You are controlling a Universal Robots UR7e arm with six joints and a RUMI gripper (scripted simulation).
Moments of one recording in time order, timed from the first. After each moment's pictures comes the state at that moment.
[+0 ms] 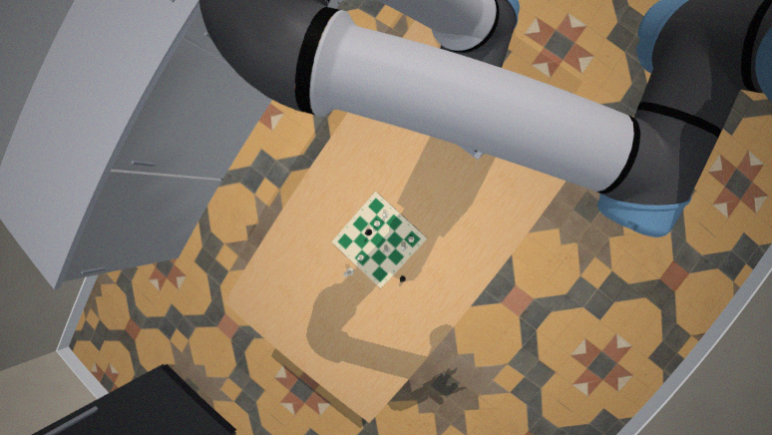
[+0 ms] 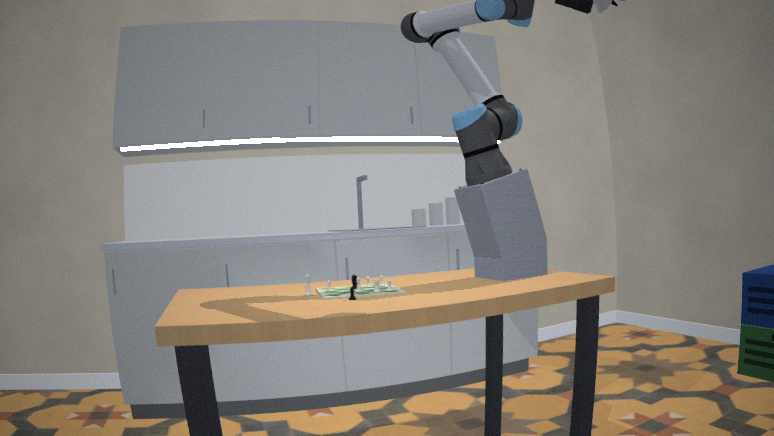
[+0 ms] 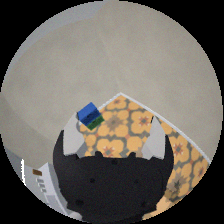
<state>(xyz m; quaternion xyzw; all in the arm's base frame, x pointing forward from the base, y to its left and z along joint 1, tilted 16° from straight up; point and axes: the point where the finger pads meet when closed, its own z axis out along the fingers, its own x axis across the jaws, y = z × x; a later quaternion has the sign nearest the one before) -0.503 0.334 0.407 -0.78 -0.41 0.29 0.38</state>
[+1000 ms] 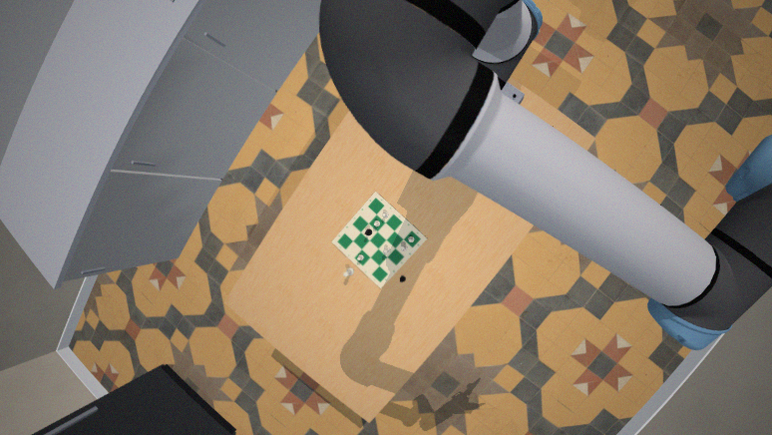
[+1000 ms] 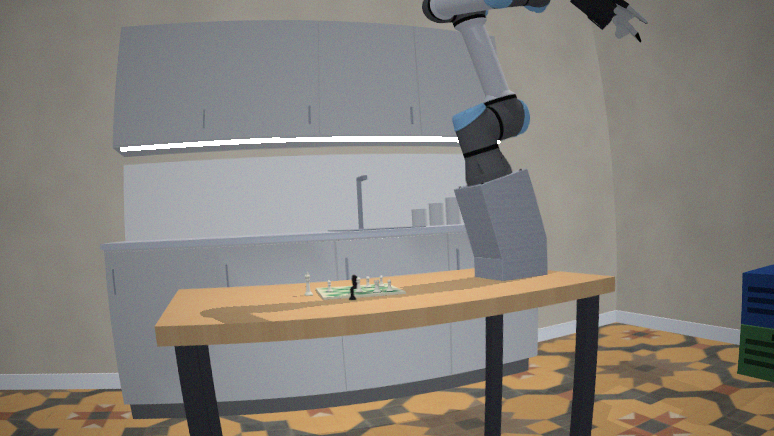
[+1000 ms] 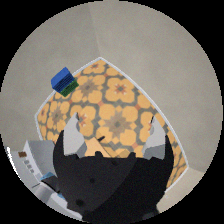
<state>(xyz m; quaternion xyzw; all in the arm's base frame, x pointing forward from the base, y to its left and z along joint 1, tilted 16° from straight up) -0.368 0.534 0.269 -0.82 -0.50 0.07 0.26</state>
